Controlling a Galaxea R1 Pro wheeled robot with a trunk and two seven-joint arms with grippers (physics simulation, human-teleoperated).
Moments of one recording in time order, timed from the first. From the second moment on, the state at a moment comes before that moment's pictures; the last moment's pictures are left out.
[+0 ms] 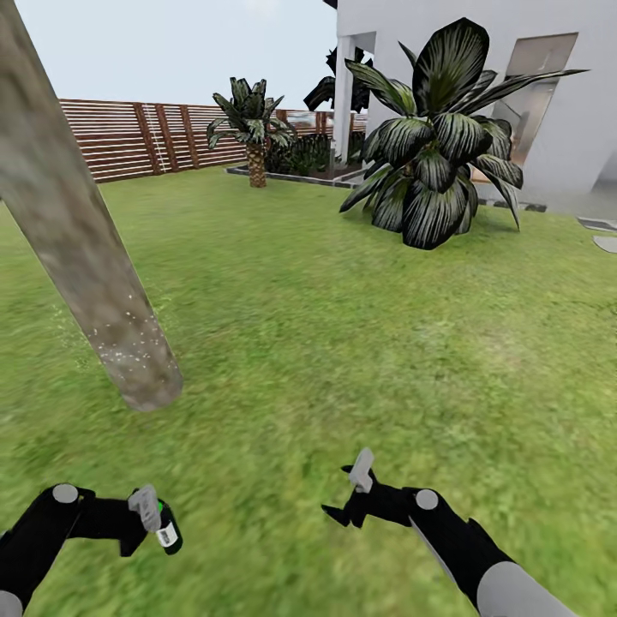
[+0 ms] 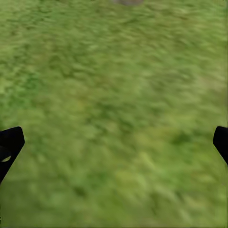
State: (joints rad) left arm -0.47 0.32 0.20 -0.86 -0.64 0.05 -1.26; right arm -0.58 -0.08 0.41 -0.64 0.08 -0.15 0.68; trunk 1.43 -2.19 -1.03
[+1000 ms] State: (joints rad) left arm -0.52 0.09 -0.03 -0.86 -0.85 0.10 -1.26; right arm -0.58 0.05 0.42 -0.80 0.33 0.00 0.93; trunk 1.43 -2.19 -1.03
